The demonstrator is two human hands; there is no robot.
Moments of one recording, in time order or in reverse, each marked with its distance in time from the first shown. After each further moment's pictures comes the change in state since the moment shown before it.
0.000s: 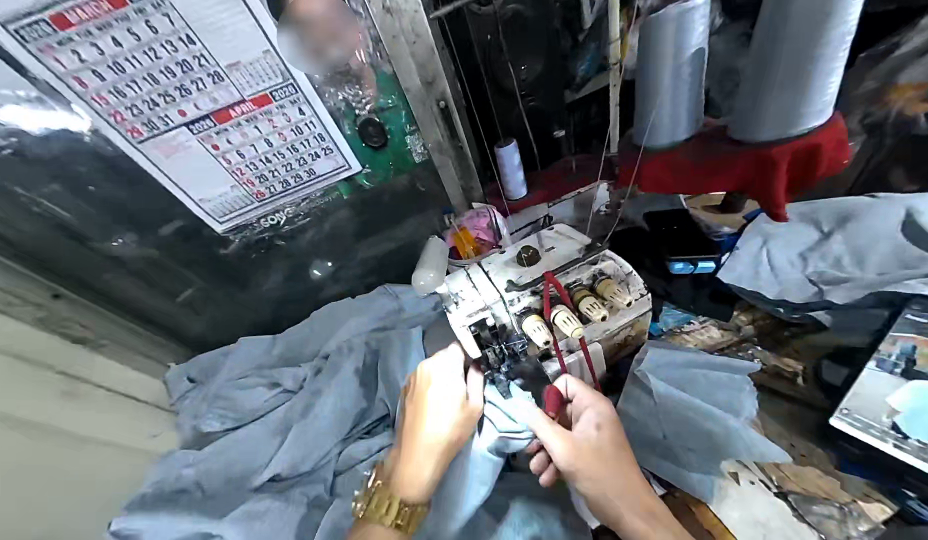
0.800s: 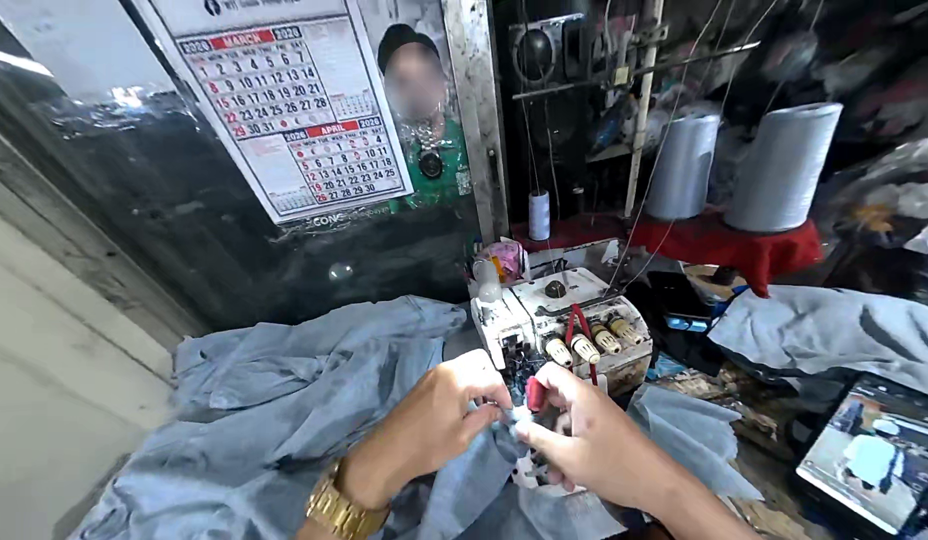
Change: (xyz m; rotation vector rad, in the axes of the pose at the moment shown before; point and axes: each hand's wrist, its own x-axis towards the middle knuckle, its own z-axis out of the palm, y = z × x) left_hand -0.002 -0.017 -0.059 -0.360 -0.221 0.485; right_hand 0.012 -0.067 -0.005 -0.571 -0.434 -0.228
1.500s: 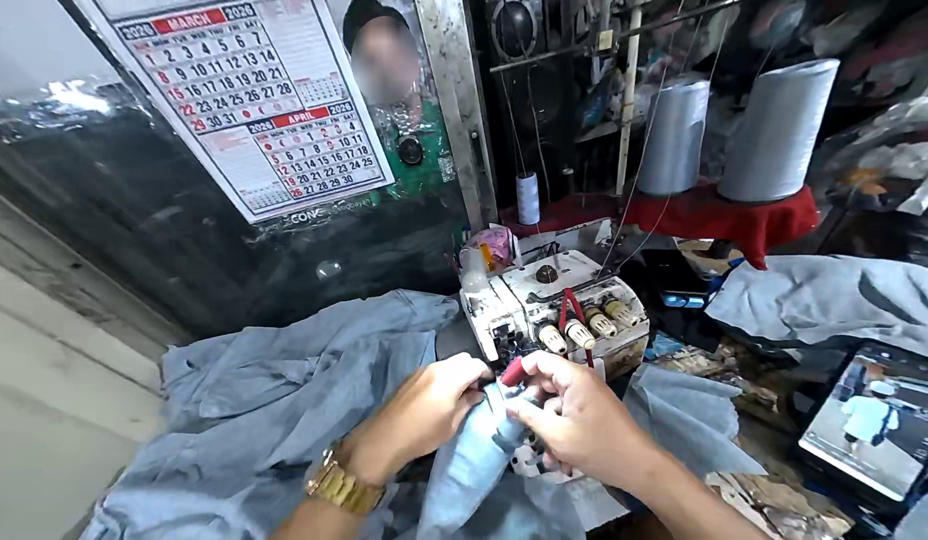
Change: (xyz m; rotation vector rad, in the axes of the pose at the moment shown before) left_hand 0.002 -0.026 0.013 0.224 -0.110 -0.071; right_hand 0.007 0.013 0.008 0.115 0.090 -0.003
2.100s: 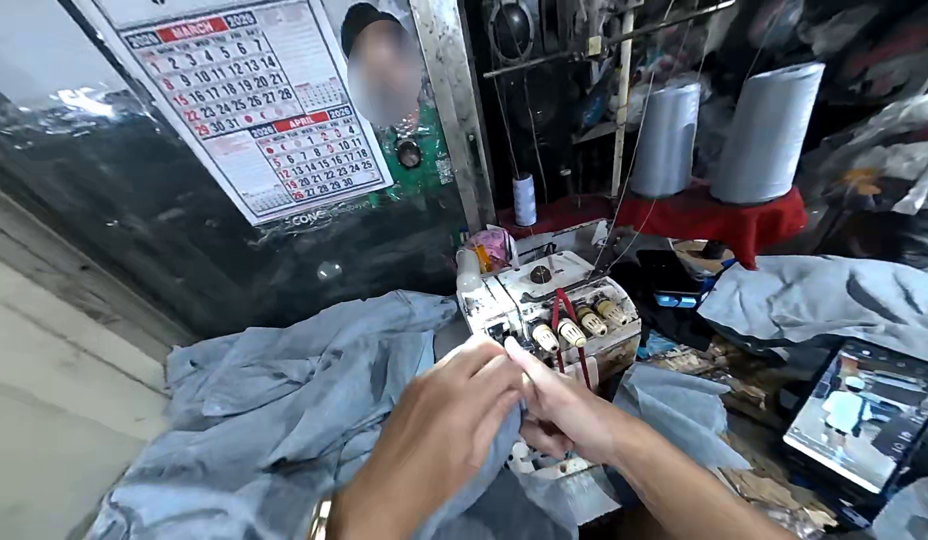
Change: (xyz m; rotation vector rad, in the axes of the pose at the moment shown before) left_hand -0.019 0.080 -0.031 0.031 0.290 0.067; right_hand 0.008 -0.010 -0.008 0.329 -0.434 0.160
